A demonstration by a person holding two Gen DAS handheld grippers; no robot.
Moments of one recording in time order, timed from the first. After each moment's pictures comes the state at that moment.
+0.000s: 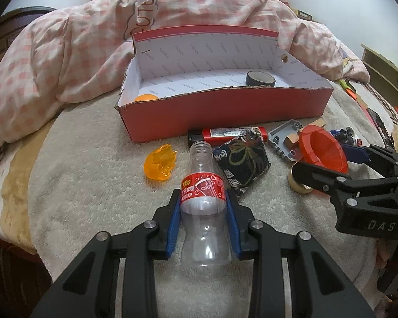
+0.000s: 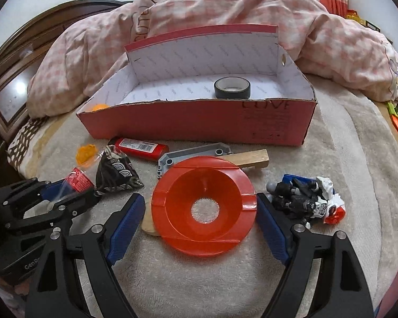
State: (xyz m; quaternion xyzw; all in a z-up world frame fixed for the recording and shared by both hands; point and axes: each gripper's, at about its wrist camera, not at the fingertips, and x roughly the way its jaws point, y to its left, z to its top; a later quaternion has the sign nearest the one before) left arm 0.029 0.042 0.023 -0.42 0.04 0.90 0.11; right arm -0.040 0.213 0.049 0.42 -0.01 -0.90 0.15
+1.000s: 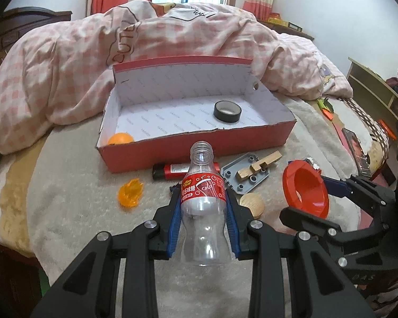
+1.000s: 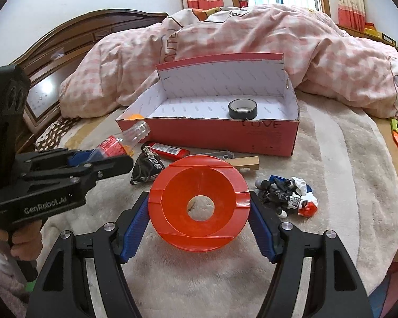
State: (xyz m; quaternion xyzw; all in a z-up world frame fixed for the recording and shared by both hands) left arm 0.034 0.070 0.072 -0.40 0.01 0.91 0.14; right arm 0.001 0.240 0.082 0.37 -0.01 -0.90 0.22
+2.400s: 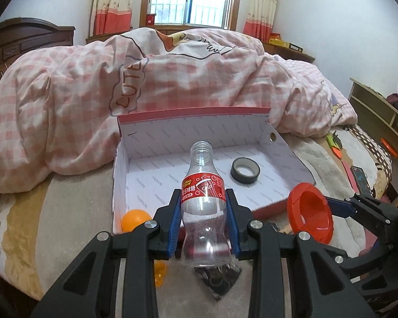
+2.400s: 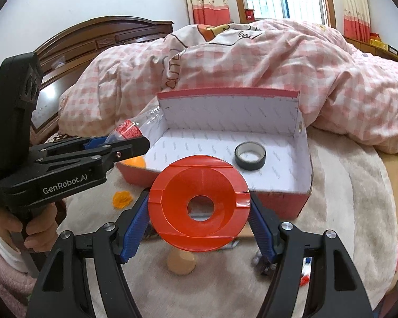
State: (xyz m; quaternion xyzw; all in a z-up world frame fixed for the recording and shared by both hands) left arm -0.036 0.054 0.105 -0.34 0.00 0.93 0.15; right arm -0.058 0.223 0.117 0.35 0.00 -0.91 0.23
